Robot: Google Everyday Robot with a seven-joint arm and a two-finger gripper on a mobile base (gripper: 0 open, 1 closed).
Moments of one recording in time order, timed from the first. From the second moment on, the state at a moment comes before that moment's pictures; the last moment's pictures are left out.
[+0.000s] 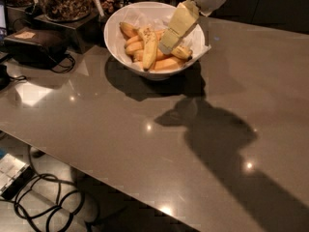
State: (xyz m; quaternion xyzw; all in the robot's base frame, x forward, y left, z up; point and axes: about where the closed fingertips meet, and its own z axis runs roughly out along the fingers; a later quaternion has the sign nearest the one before) arm 0.600 -0.084 0.999 -0.45 0.87 0.05 0.21
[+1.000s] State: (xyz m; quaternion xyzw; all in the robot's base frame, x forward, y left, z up) arm 0.631 -0.082 0.982 -0.42 0.89 0.03 0.19
